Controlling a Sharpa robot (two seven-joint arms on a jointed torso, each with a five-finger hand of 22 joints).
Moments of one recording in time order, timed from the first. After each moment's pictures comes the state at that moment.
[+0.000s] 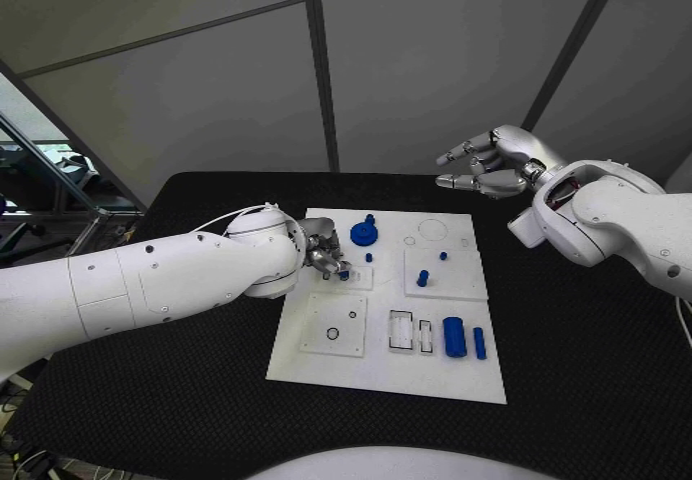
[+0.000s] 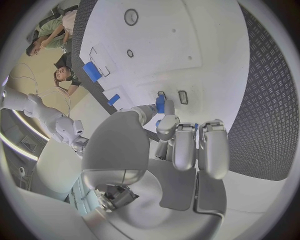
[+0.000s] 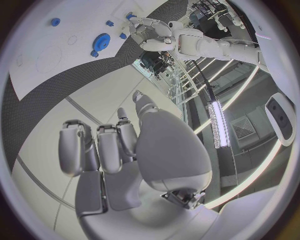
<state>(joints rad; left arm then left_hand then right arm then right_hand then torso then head) 1.21 -0.72 -0.05 1.51 -1.22 -0.06 -0.56 1.26 -0.17 0.57 0.24 0.17 0.91 0.06 0.60 0.62 1.33 -0.03 1.18 1.10 1.46 -0.08 1.43 1.31 0.12 1.46 0.03 1.47 1.31 1.31 -0.83 0.03 1.46 -0.91 -0.31 0.08 1.41 -0.06 0.07 0.16 0.30 0.89 0.17 0.14 0.08 1.37 0.09 1.35 1.31 1.47 0.01 1.43 1.31 0.03 1.43 0.12 1.43 1.31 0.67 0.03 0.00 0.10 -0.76</state>
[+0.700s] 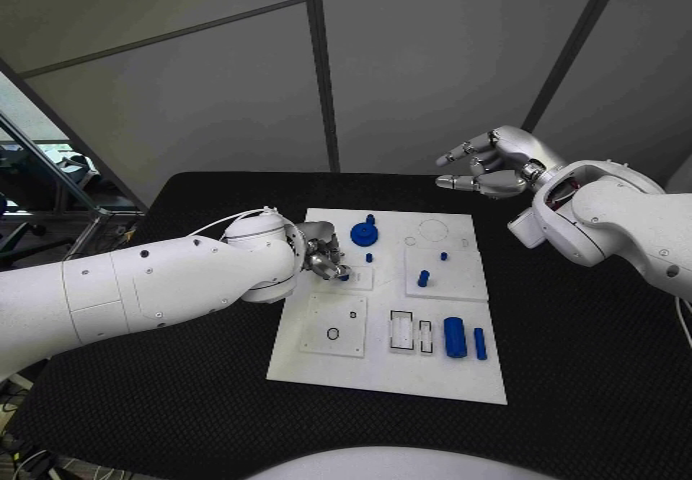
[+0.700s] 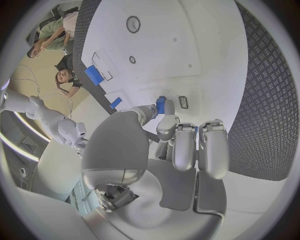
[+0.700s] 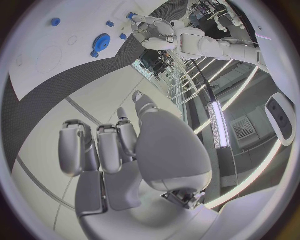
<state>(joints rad) 1.20 -0.74 -0.05 1.54 -1.23 -0.06 -0.56 1.24 -0.18 0.59 0.23 0.17 0.92 0.06 0.61 0.63 1.34 -0.03 1.18 1.10 1.47 -0.08 1.43 1.31 0.12 1.46 0.03 1.47 1.31 1.31 -0.82 0.03 1.45 -0.91 -0.30 0.09 1.41 -0.06 0.07 0.16 0.30 0.89 0.17 0.14 0.08 1.37 0.09 1.35 1.31 1.47 0.01 1.43 1.31 0.03 1.43 0.12 1.43 1.31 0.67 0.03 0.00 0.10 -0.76</state>
